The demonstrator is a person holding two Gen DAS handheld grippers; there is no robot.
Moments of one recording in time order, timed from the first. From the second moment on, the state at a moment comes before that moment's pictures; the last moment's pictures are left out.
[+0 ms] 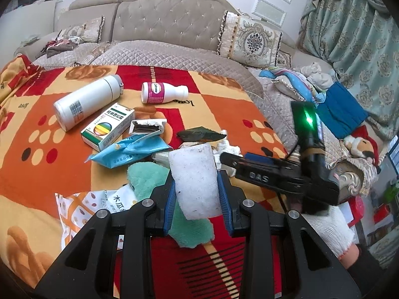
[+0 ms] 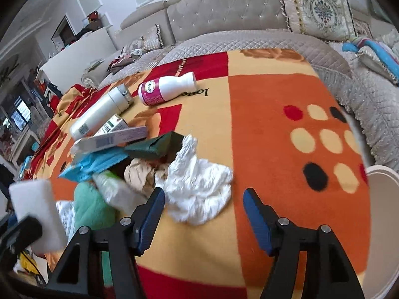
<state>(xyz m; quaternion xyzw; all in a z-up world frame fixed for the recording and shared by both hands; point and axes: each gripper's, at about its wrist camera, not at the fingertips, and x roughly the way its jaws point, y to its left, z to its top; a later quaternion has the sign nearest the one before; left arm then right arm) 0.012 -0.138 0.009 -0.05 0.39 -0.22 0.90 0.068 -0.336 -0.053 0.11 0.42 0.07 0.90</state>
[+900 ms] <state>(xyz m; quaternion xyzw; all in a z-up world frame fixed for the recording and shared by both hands) 0.006 -0.138 0.007 -0.04 0.39 -0.21 0.89 0.068 -0.330 -0.056 0.07 0.42 0.09 0.90</state>
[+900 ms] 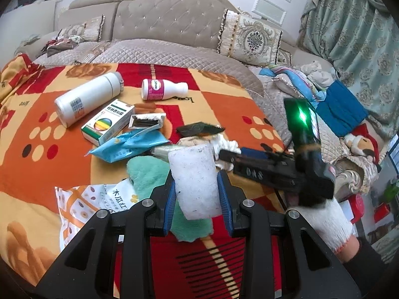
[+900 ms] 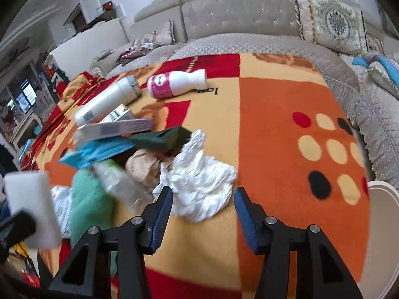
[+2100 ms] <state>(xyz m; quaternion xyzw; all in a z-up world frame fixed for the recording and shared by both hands) -0.024 -0.198 0.025 -0.01 0.37 -0.26 0.89 -0.072 -0.377 0.005 0.10 0.32 0.09 0.94</state>
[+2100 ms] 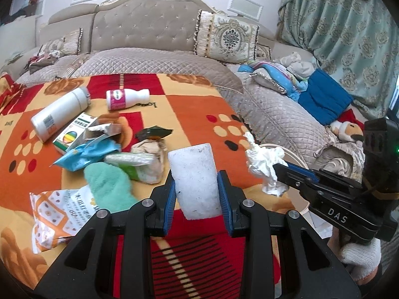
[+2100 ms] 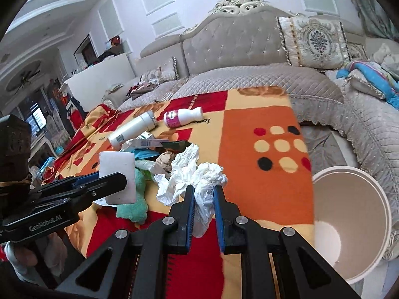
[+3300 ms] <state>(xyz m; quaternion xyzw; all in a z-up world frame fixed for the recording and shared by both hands) -0.036 -0.368 0.020 0.04 0.38 -0.39 0.84 -0.144 -0.517 0.000 0.15 0.30 -0.06 0.94</state>
